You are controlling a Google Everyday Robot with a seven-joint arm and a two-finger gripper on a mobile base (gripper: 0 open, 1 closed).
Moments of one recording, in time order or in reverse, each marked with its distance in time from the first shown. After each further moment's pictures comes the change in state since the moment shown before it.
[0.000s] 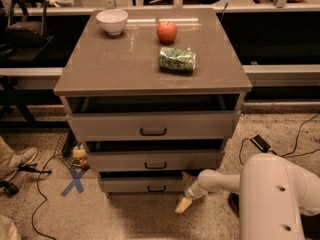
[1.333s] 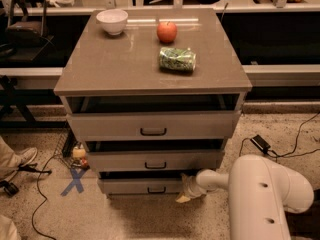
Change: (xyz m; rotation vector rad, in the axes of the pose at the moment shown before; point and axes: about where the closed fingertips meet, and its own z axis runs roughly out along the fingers) arm 0.022 -0.010 0.033 -0.012 0.042 0.002
